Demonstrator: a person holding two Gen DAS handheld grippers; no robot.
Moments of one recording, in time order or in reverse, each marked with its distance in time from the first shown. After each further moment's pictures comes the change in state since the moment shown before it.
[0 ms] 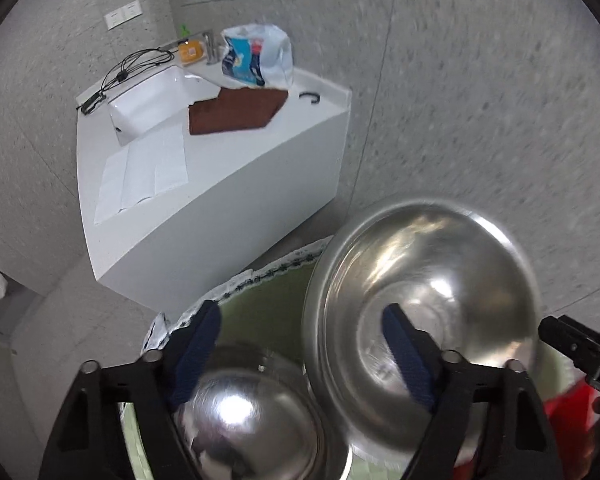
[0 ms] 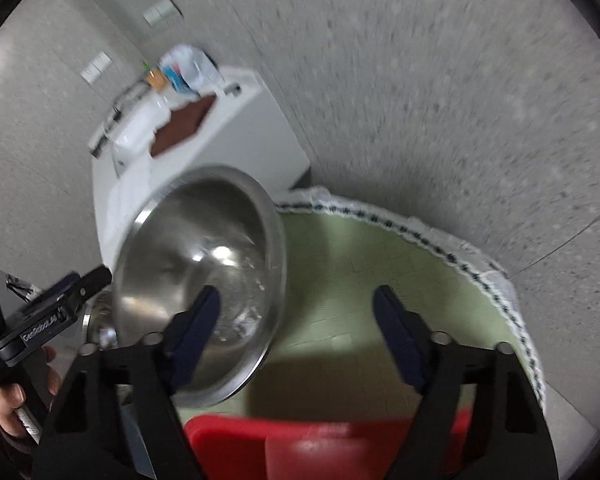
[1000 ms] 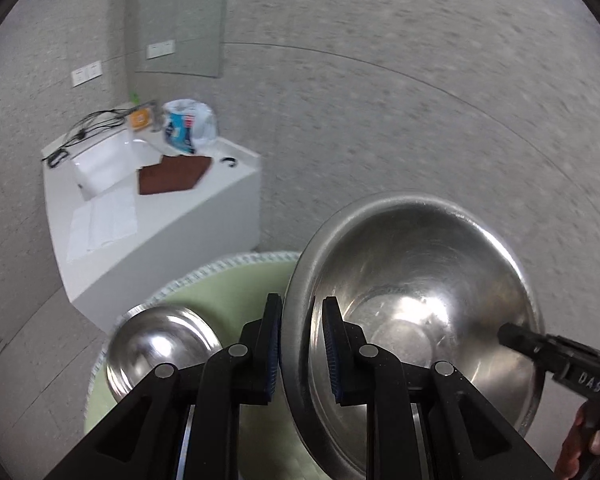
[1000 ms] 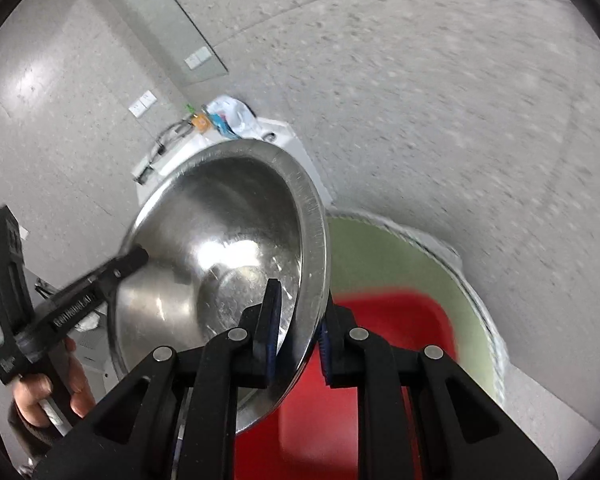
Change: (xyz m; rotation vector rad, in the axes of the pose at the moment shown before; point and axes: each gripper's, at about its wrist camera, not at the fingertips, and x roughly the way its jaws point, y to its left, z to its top) left arm -0.107 -0.049 -0.102 0.085 -0.232 -0.232; right arm -0.153 -0.017 -0.088 -0.023 -0.194 0.091
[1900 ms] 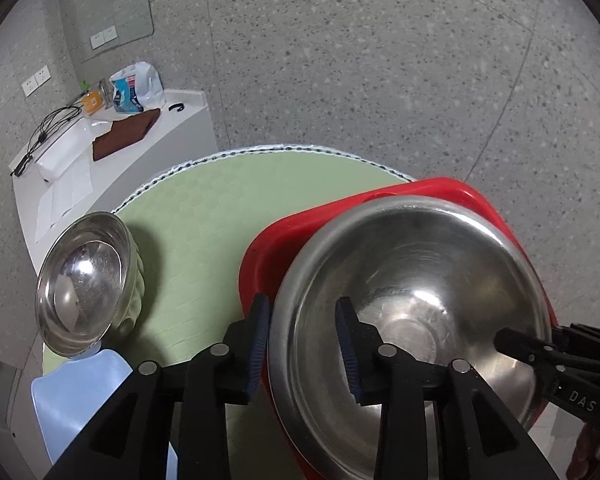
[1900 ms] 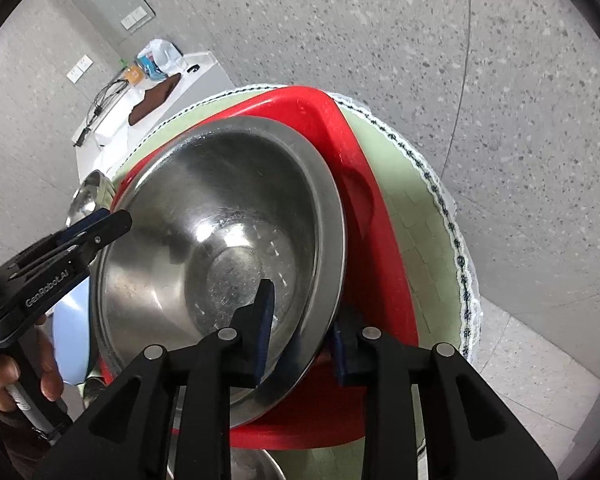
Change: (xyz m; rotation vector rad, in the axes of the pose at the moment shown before) left arm 0.021 -0.064 -0.103 0.174 0.166 -0.015; right arm 0.021 -0.060 -0.117 0.077 0.149 -0.191
